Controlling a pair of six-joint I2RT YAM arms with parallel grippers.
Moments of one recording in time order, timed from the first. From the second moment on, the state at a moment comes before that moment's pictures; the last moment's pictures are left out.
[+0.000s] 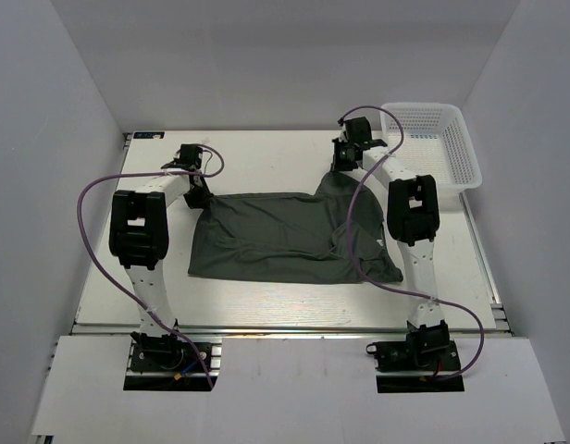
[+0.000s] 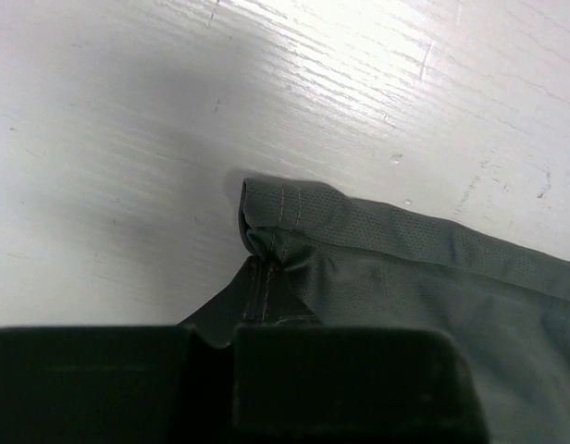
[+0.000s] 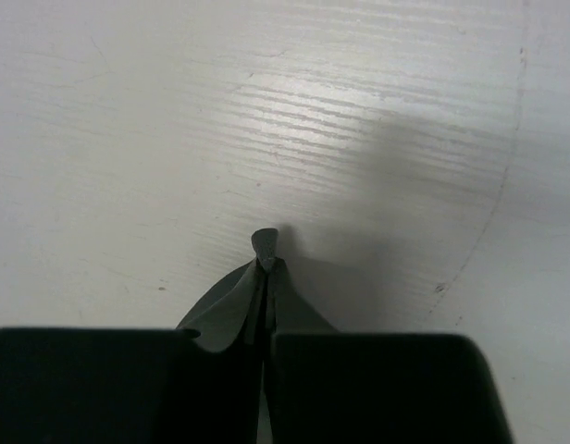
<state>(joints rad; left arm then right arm) -0.09 2.04 1.43 -0.49 -0.13 -0.47 0.26 2.47 2.07 -0.44 -0.15 0.18</state>
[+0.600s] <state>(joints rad) -0.10 1.66 1.15 -0.39 -0.09 -0.44 0.29 1.66 1.25 -0.13 -0.09 0.15</state>
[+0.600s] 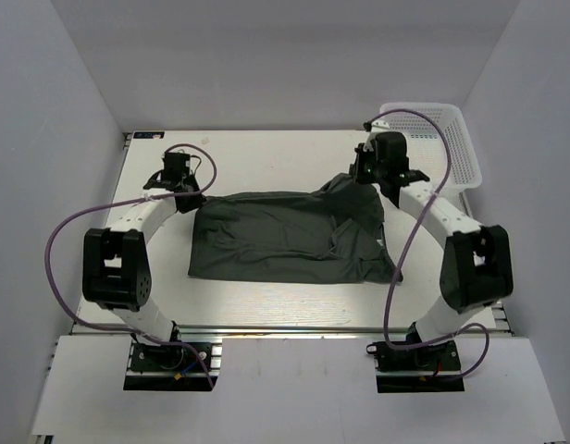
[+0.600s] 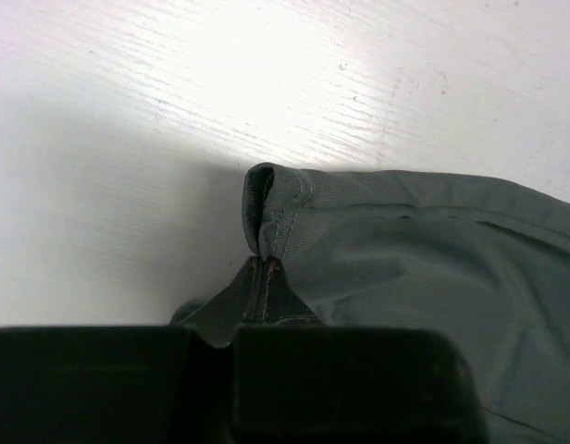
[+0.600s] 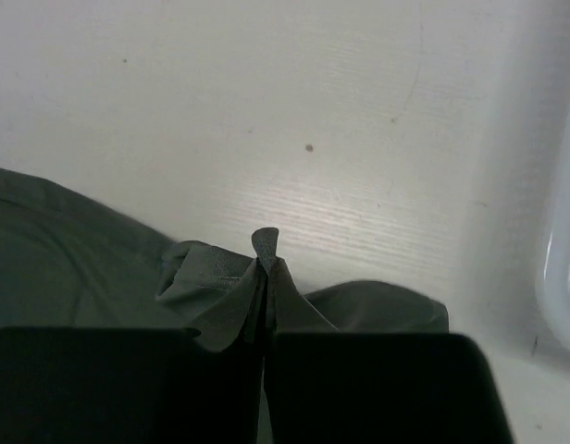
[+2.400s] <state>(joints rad) -0.11 1.16 0.76 -0.49 -0.20 -0.72 0.29 0.80 0.41 -0.27 -0.13 0.39</state>
